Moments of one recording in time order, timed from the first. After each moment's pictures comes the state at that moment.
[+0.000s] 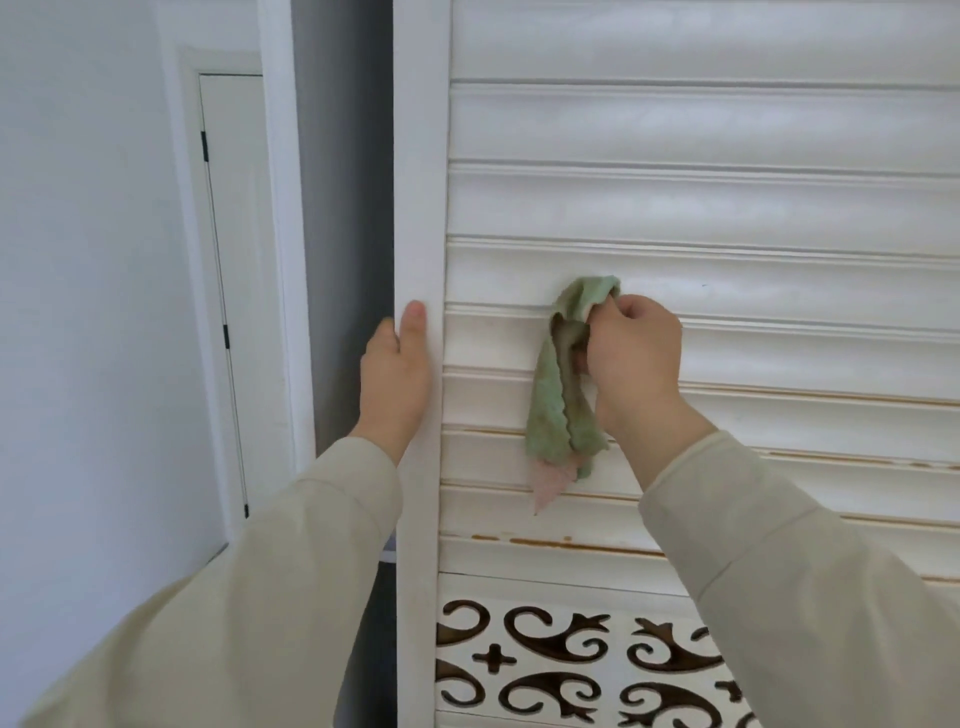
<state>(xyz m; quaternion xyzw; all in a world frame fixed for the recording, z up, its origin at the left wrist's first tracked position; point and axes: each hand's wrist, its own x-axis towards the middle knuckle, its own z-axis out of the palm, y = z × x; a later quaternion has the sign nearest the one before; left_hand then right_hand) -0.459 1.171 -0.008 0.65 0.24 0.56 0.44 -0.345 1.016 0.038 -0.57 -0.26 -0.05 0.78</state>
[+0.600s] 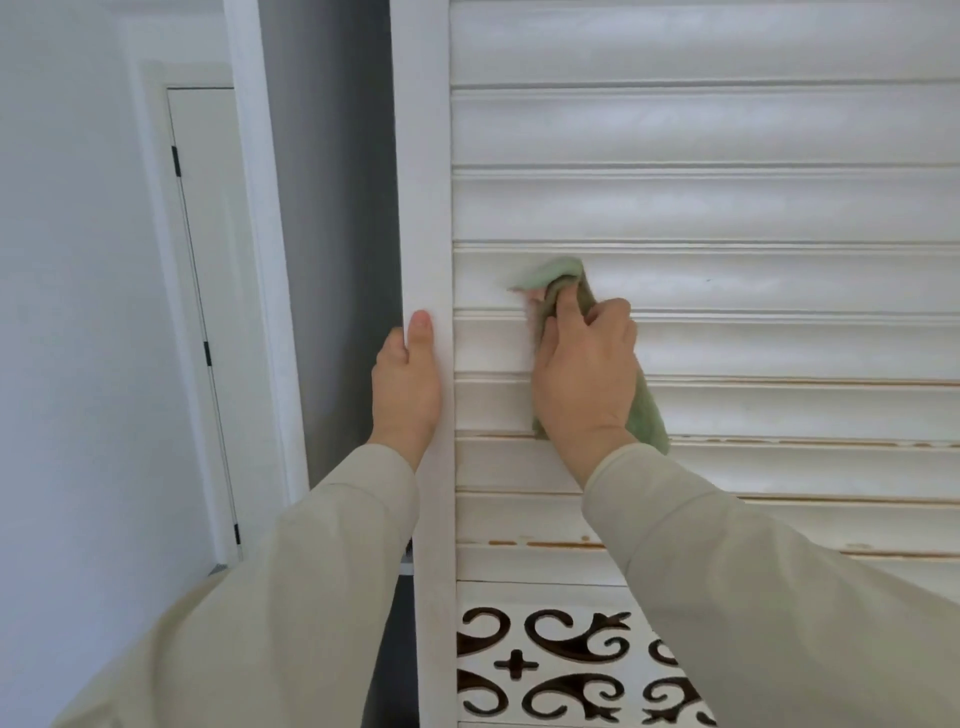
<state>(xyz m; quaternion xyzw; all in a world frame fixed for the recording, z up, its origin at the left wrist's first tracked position) -0.479 1.200 -0.008 0.66 0.23 0.56 0.45 -0.374 1.081 0.005 -0.69 -0.32 -0.48 0.43</state>
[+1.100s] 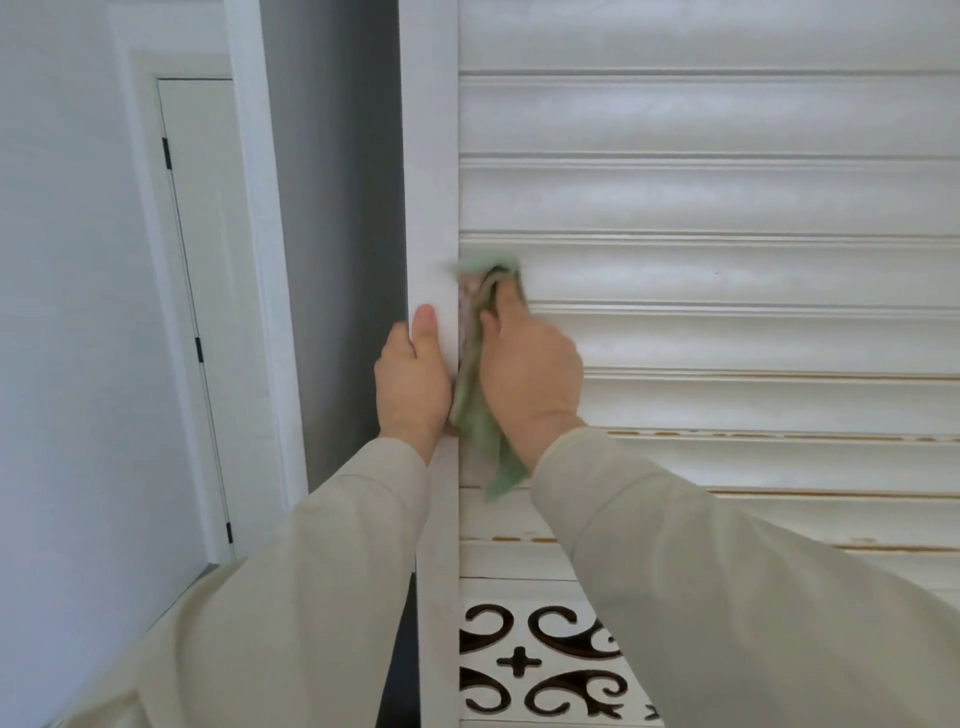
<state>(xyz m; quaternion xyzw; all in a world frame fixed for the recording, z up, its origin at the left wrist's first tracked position) -0.473 1.191 -0.004 0.66 0.25 0.58 0.42 -0.418 1.095 0.023 -0.78 -0.40 -0.31 0.37</state>
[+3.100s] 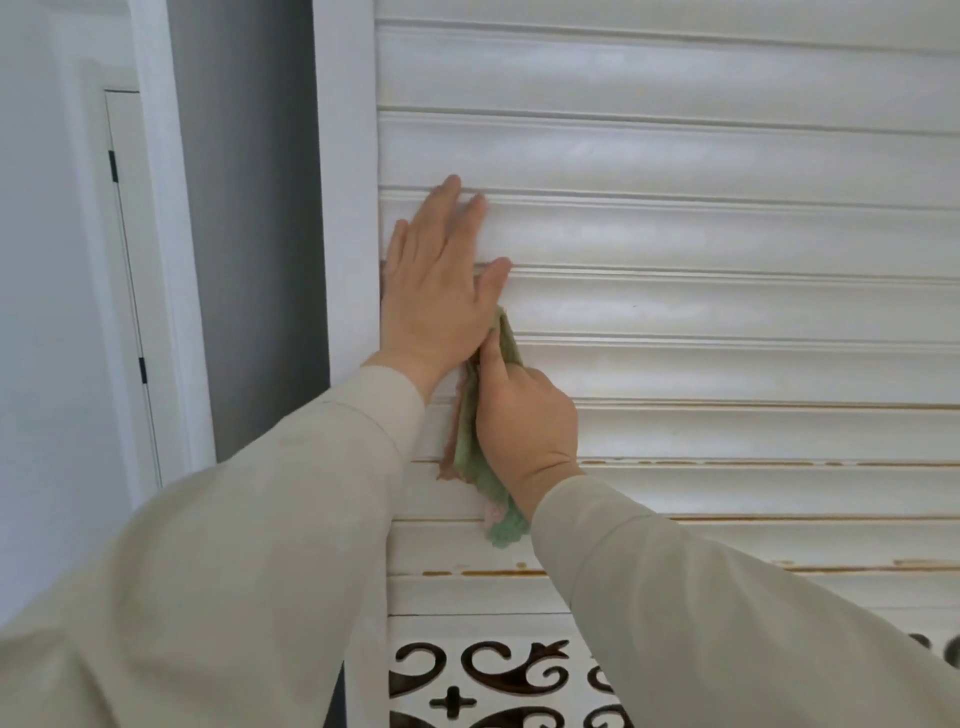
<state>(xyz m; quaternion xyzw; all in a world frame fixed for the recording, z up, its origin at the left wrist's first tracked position) -0.414 1.150 0.086 0.78 0.07 0.61 -0.08 -0.360 1.061 -0.007 -0.77 -0.40 -0.42 0.26</state>
